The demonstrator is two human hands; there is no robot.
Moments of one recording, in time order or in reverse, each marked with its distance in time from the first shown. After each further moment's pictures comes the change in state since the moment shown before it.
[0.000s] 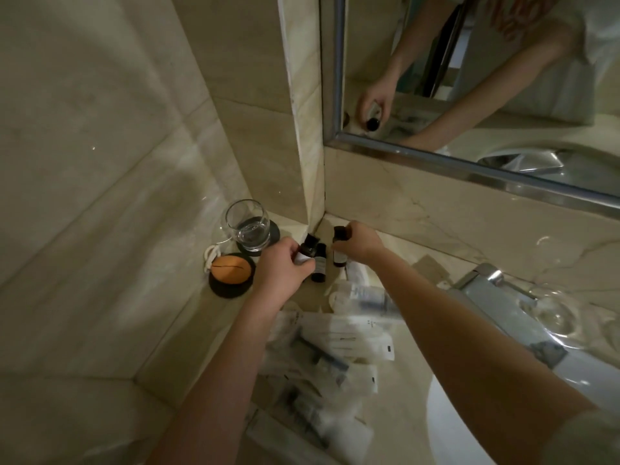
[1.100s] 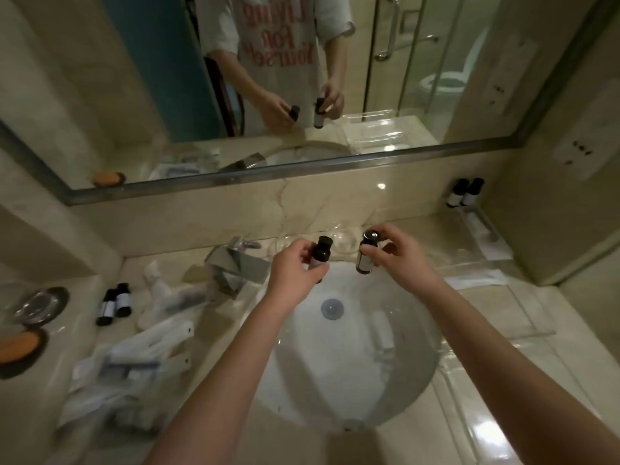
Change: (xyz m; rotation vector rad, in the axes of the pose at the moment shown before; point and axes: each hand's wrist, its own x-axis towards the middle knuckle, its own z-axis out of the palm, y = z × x) left_hand -0.243 0.241 0.211 -0.208 -0.406 0.509; right_hand -0.376 0.306 -0.190 0.497 0.715 -0.038
